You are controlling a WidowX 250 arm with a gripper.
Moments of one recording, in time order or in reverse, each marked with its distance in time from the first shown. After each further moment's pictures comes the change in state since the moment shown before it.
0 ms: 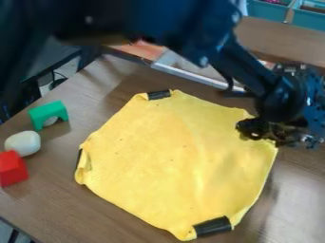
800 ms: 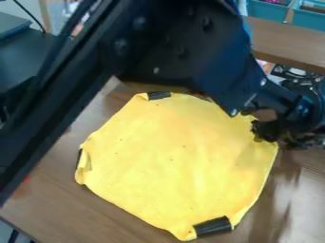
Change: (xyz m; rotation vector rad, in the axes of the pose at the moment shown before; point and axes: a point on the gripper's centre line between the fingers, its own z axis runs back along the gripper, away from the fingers) arm 0.006 -0.028 -0.029 0.030 0.000 -0.007
